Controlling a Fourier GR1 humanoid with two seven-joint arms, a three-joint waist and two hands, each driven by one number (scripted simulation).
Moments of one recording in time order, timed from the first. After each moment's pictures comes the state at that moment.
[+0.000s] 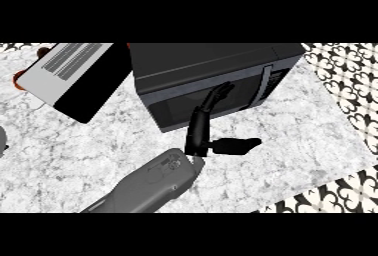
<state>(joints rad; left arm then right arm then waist) -0.77 0.00 -0.86 -0.96 0.73 0.85 -0.43 0.15 -0.64 -0.38 -1.89 -0.22 0.43 -0.56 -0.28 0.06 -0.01</state>
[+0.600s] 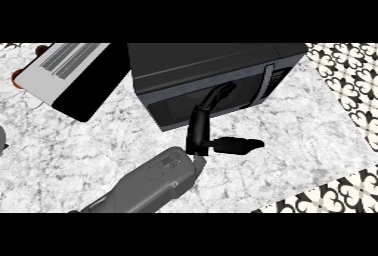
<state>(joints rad) -0.79 0.00 -0.87 -0.96 0.82 0.86 -0.51 0.07 -0.69 -0.40 -1.85 -0.20 0.41 -0.56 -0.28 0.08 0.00</state>
